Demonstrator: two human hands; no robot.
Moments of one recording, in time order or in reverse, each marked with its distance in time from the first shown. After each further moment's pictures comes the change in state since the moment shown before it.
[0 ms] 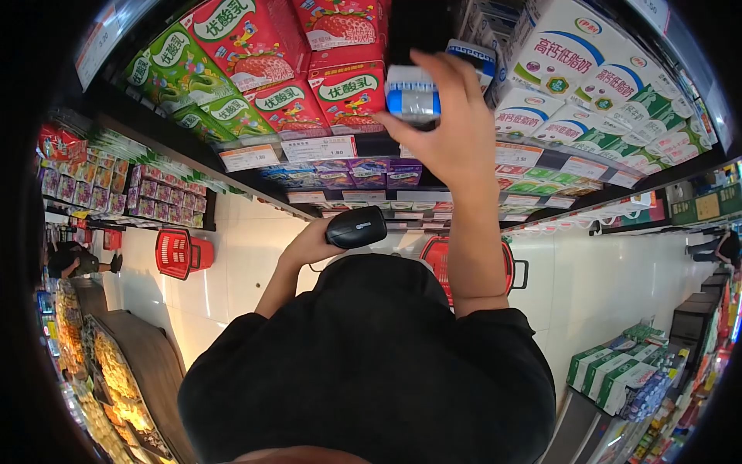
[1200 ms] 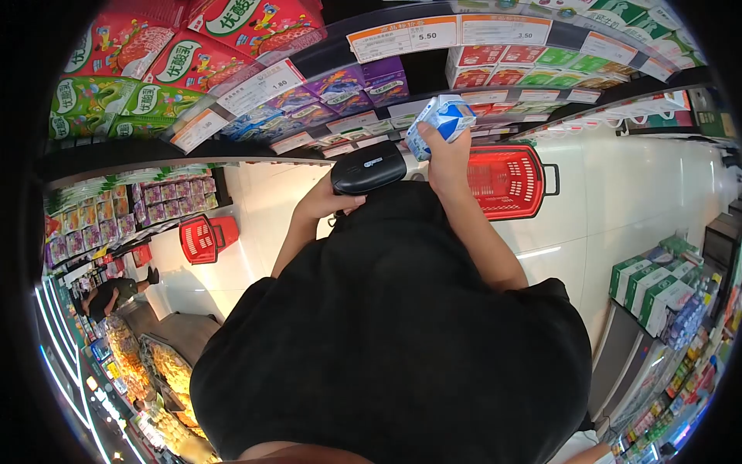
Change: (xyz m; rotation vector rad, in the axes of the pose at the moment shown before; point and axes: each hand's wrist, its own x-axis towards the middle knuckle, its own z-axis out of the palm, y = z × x) left_hand 0.003 -0.006 0.035 -0.527 -0.227 -0.253; right_hand -0.222 -0.009 0.035 1.100 0.368 1.344
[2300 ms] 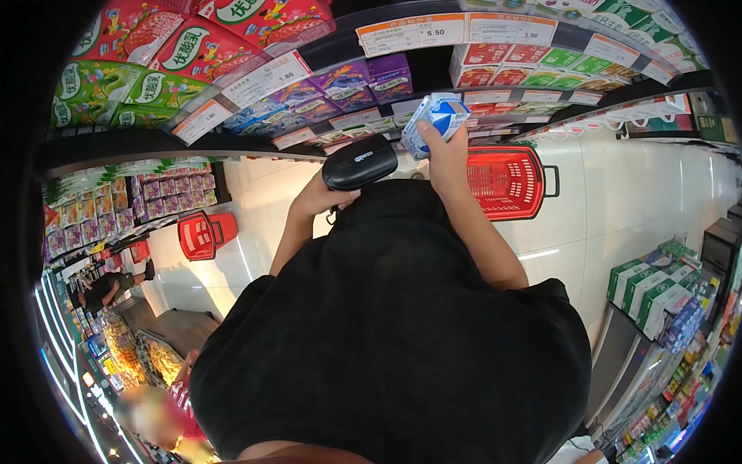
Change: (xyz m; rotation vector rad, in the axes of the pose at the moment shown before) left_hand -0.007 -0.001 -0.007 0.001 0.035 0.041; right_hand 0.000 0.009 -0.004 -0.032 -0.051 0.009
